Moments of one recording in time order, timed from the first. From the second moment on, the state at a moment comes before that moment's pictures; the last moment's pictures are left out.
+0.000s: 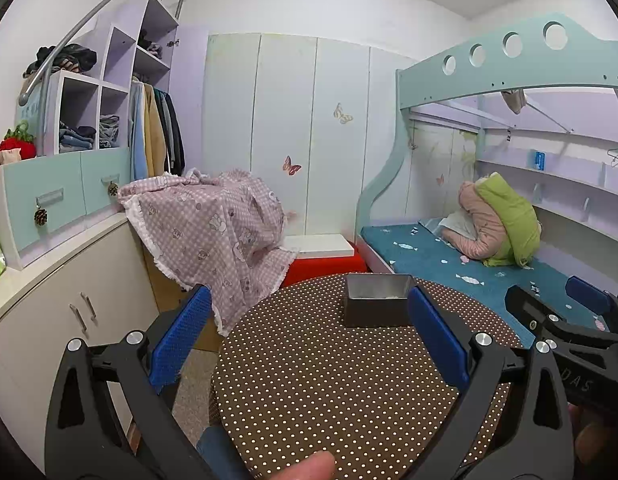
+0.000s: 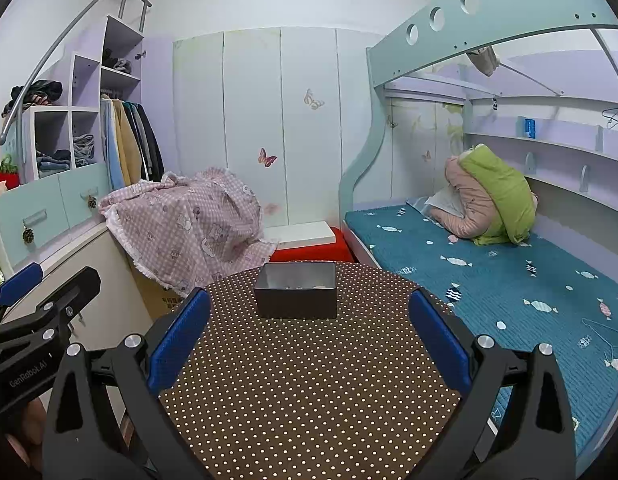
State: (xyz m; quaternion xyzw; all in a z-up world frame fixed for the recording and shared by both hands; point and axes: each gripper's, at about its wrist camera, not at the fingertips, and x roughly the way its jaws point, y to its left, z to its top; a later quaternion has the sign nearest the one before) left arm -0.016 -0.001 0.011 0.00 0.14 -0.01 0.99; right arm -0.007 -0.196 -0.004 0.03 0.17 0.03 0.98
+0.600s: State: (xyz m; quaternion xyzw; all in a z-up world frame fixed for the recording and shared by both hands) left arm -0.015 0.005 0.000 -0.01 0.14 -0.01 0.99; right arm -0.002 -0.193 -0.010 0.03 0.18 0.03 0.98
